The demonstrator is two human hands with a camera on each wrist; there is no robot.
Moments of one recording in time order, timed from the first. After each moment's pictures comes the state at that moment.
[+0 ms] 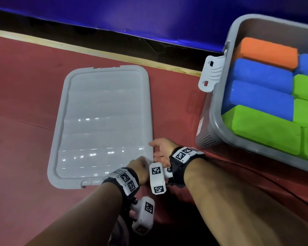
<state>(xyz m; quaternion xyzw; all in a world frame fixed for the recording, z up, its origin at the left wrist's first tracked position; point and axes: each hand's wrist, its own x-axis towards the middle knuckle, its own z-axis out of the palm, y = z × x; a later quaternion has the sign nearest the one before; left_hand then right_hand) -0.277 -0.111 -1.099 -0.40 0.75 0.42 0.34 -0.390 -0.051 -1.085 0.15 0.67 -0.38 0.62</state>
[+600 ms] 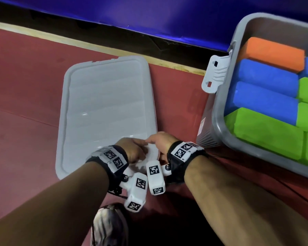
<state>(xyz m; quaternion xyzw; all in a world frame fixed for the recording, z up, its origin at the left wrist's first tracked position) -0.298 -0.154 -1.051 -0.50 0.62 0.57 0.20 -0.397 -0.069 -1.080 0.04 0.73 -0.37 0.57</state>
